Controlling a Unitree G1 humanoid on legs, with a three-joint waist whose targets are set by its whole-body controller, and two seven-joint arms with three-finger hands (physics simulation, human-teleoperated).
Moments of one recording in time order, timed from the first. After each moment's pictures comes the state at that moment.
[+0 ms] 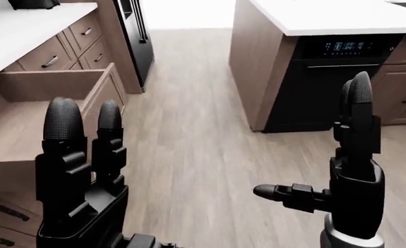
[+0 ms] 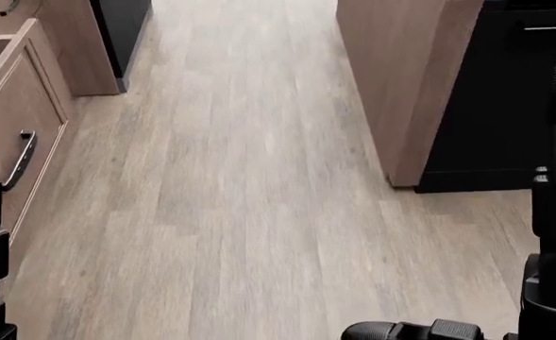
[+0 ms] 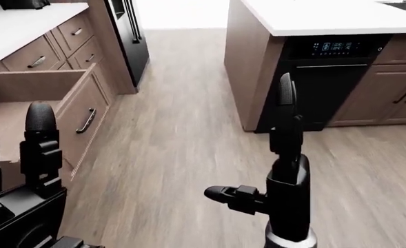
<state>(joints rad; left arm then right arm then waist) 0.41 0.06 -0.14 -0.86 -0.09 -0.42 -0.10 0.24 0.02 -0.01 -0.79 -0.55 -0.28 -0.06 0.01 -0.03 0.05</state>
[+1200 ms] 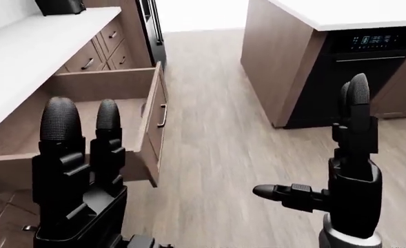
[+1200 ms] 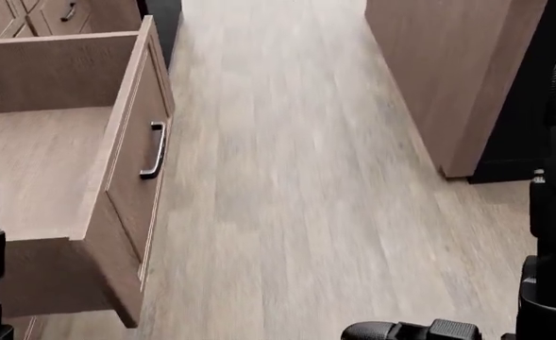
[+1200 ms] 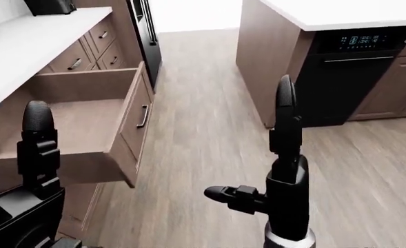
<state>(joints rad) 0.41 0.06 -0.14 -0.87 -0.09 -0.43 -0.11 0.24 0.02 0.00 -0.78 -0.55 -0.28 -0.07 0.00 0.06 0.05</state>
